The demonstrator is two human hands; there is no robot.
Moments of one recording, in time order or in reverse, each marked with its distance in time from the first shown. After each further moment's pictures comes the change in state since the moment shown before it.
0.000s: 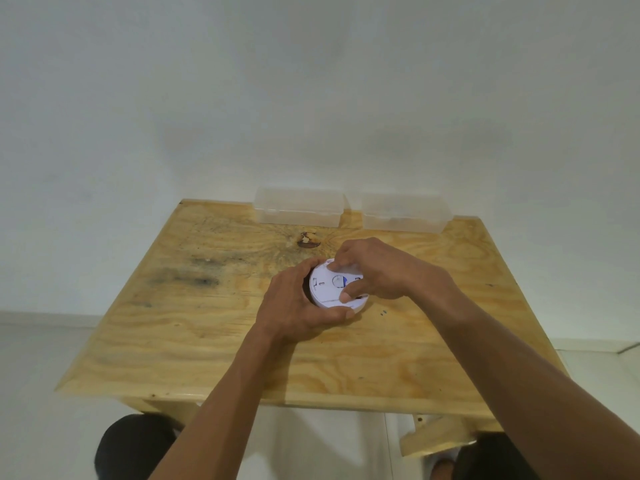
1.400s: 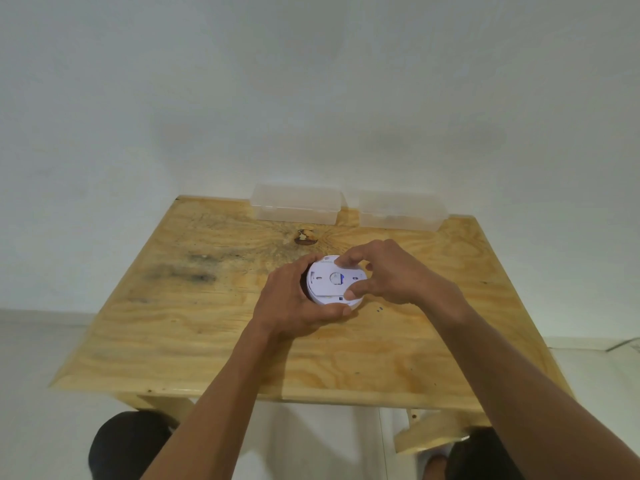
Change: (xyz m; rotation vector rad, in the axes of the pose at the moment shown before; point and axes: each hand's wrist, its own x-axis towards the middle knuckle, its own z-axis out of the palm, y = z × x) left_hand 0.001 -0.003 -0.002 0.025 -0.010 0.032; right_hand -0.018 0.007 0.015 0.311 0.177 0.215
